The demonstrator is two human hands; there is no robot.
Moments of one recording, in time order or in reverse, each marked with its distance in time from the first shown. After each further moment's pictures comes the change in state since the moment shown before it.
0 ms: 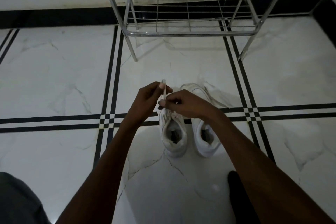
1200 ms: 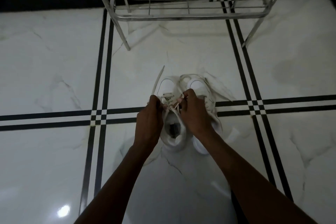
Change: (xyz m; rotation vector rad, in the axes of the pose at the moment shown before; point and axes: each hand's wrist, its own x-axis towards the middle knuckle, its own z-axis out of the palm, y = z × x) left_hand -0.025 -0.069 0.056 0.600 0.284 -0.005; right_hand 0.005 0.062 0.048 -0.062 0.595 0.206
